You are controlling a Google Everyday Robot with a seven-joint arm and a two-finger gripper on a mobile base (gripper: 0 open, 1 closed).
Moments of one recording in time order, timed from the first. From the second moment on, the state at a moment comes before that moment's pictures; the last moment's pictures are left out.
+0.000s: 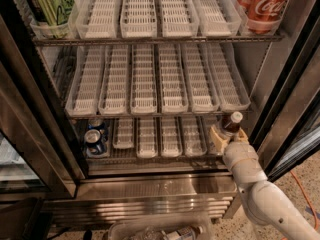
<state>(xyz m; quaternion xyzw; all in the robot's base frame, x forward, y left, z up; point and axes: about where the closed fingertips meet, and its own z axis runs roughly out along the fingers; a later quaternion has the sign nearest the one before) 0.617 -0.245 0.695 -0.04 0.69 0.04 0.72</state>
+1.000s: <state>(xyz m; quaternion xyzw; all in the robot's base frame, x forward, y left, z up) 0.600 -0.229 0.673 -0.07 0.71 0.06 0.70</state>
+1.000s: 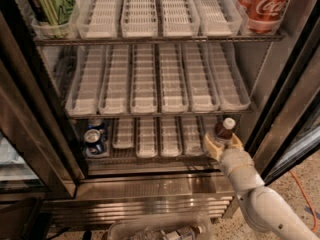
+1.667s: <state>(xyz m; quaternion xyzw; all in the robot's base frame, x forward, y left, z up) 0.573 -0.216 0.658 -0.09 0.73 0.08 0.67</state>
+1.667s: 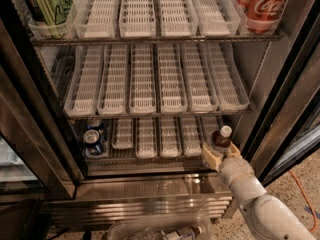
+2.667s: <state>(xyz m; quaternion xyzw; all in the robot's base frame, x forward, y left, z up) 0.570 -0.209 0.653 -0.11 0.73 0.09 0.67</state>
